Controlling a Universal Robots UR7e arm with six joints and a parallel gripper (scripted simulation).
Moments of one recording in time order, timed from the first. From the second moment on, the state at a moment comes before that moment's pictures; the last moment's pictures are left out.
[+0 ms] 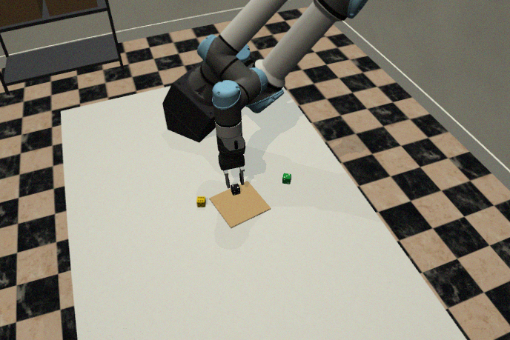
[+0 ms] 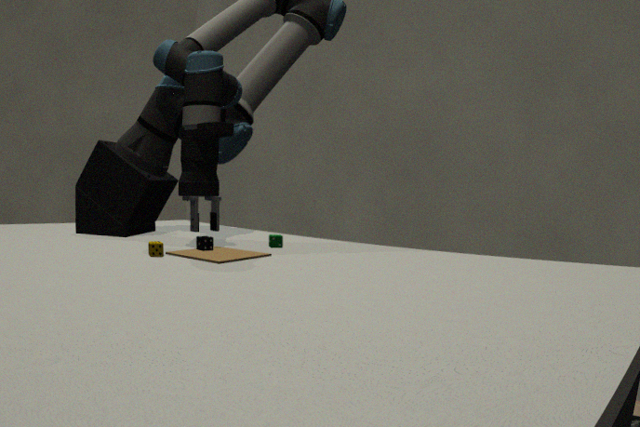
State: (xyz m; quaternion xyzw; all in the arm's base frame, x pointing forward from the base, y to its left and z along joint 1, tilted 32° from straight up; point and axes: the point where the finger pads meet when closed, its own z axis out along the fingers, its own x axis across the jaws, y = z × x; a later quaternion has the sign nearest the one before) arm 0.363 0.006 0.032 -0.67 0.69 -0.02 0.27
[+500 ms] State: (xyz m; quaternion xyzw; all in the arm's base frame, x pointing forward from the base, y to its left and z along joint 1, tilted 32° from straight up) arm 0.352 -0.004 0.057 -0.67 0.69 -0.02 0.27
